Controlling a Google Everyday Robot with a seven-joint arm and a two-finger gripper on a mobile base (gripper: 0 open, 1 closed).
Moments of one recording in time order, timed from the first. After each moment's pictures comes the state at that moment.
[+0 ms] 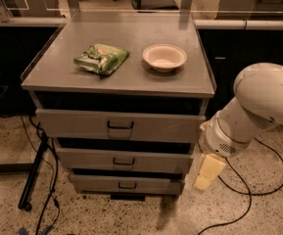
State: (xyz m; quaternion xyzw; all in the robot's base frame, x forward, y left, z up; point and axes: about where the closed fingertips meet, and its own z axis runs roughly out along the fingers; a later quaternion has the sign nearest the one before) arm 0.435 -0.159 0.751 -0.58 0.80 0.07 0.13
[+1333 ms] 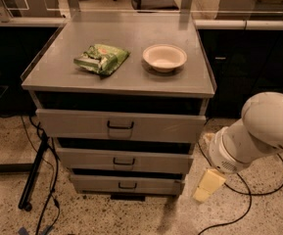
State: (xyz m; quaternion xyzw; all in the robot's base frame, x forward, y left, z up) arm 0.425 -0.166 0.719 -0.56 0.81 0.07 0.17
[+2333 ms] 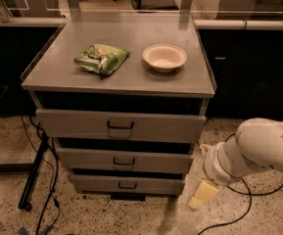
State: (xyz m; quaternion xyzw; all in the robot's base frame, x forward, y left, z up) arm 0.428 -0.165 0.665 -0.55 0.81 0.07 0.19
